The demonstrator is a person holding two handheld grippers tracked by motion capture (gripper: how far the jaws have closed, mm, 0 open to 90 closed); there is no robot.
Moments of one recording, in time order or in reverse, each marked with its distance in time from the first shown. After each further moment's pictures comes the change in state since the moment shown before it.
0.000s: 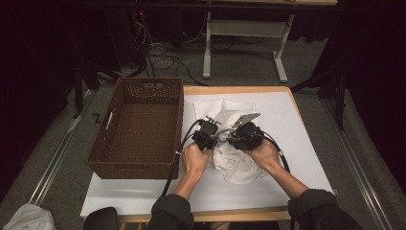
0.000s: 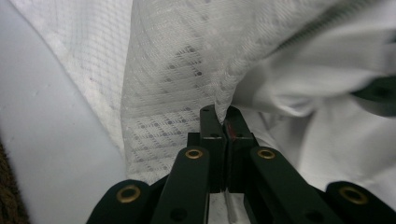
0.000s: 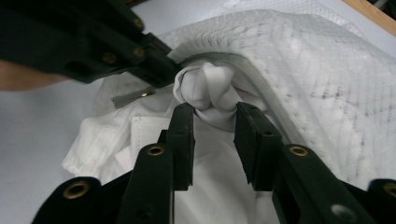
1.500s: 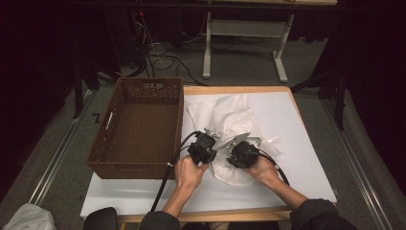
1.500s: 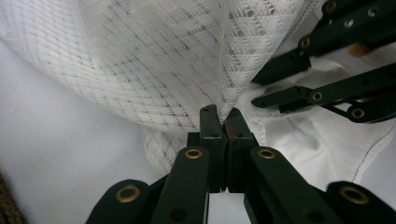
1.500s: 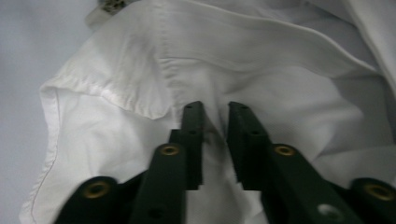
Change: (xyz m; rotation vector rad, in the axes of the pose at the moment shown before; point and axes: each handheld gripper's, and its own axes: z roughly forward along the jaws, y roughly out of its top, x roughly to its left) left arm -0.014 -0.033 -0.028 0.032 -0.107 0.048; right arm 0.028 -0.044 0.034 0.162 0.060 -0.100
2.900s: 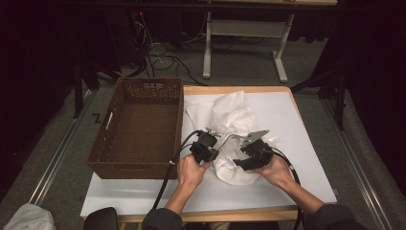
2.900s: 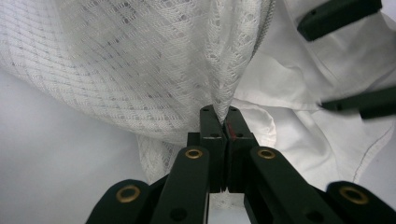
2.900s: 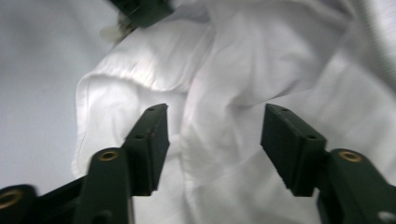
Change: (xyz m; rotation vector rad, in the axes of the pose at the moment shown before) left arm 0.003 0.004 0.012 0.005 -0.040 -0.015; right arm -0.012 -0.019 -0.038 -0.094 0.041 0.060
